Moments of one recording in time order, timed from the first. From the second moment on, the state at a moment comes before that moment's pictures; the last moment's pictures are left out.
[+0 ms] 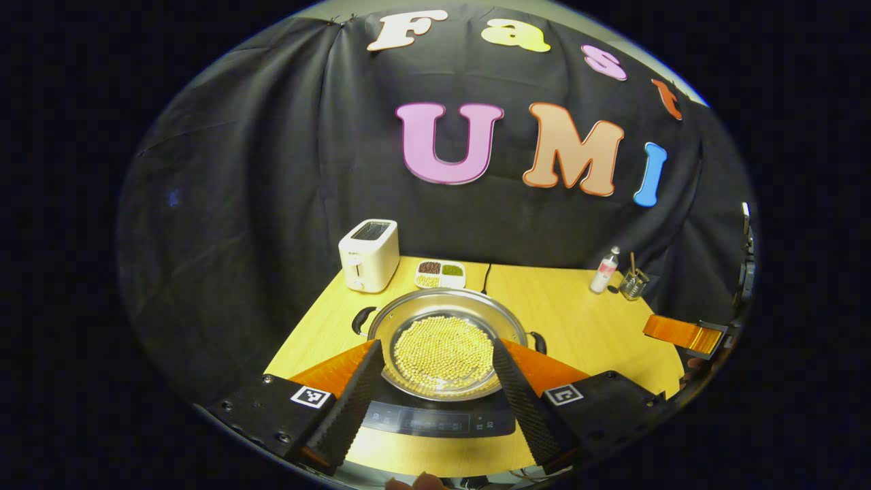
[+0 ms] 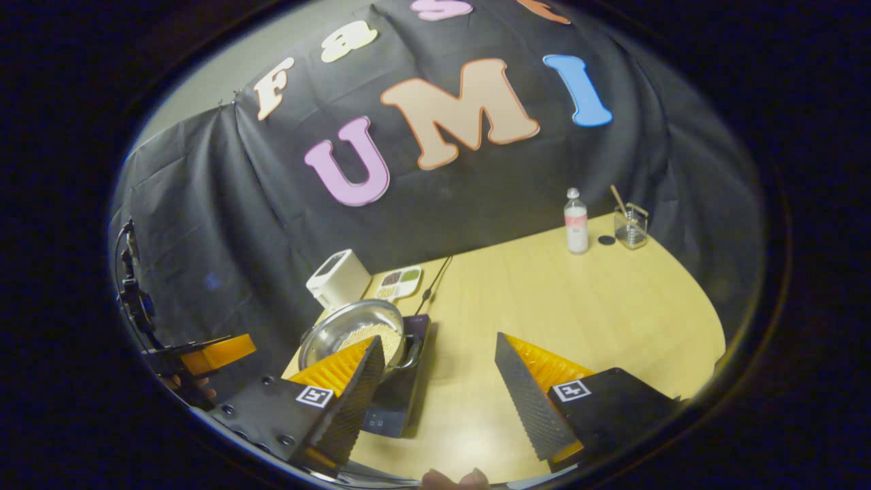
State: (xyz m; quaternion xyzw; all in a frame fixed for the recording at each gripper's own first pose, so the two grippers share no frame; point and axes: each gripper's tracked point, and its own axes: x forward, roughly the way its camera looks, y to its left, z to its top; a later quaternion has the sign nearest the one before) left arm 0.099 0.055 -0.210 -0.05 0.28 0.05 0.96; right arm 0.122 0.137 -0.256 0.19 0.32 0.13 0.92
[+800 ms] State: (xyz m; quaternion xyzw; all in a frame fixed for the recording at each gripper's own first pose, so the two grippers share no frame) left arm 0.002 -0.003 -0.082 -0.03 0.10 -0.02 0.99; right arm 0.011 0.050 -0.101 0.06 0.11 0.09 0.99
